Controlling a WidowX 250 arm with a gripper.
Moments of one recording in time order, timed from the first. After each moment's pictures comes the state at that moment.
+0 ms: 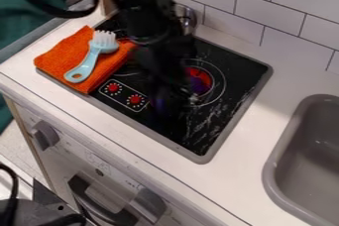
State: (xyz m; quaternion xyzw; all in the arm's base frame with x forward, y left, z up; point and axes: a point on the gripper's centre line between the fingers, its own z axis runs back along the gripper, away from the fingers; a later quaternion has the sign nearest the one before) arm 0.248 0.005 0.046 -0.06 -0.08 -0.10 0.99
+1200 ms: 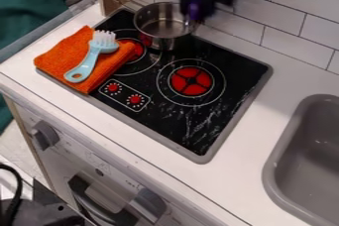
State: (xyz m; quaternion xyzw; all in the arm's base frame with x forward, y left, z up) arm 0.389 0.081 0.090 0.07 -0.06 0.07 0.99
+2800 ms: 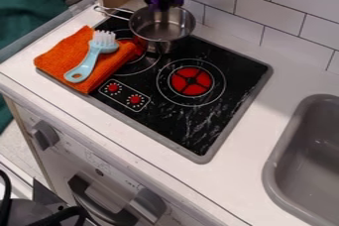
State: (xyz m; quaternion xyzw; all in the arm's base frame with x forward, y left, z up) arm 0.357 0.119 0.100 0.05 -0.08 0.06 0.99
